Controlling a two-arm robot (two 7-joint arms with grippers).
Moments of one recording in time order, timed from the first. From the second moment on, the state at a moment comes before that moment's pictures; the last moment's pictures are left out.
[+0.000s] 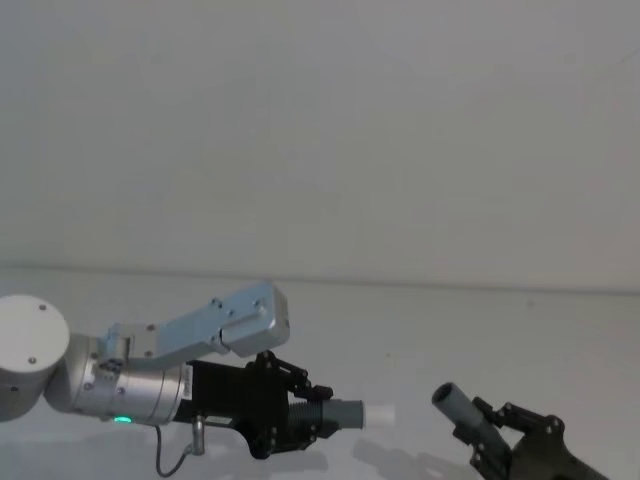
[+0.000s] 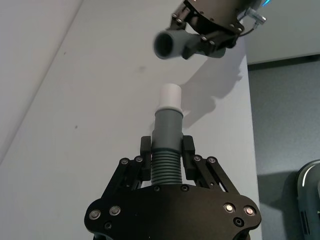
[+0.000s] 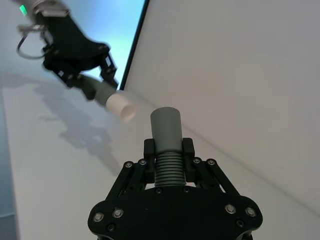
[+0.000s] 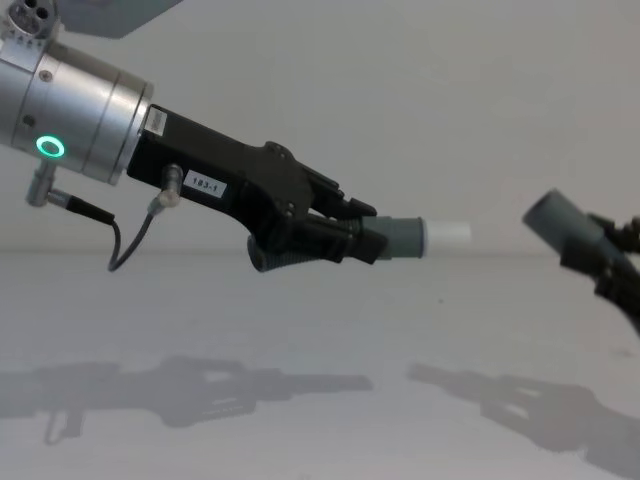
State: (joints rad) left arm -0.78 0.56 0.74 -1.50 -0.27 0.20 -0.95; right arm 0.25 0.46 -0.26 -1.25 0.44 -0.59 0.84
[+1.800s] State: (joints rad) left arm -0.86 0.54 0.79 -1.34 -0.33 0.09 -1.04; right arm 0.31 0.51 -0.33 -1.25 0.32 -0.75 0.78
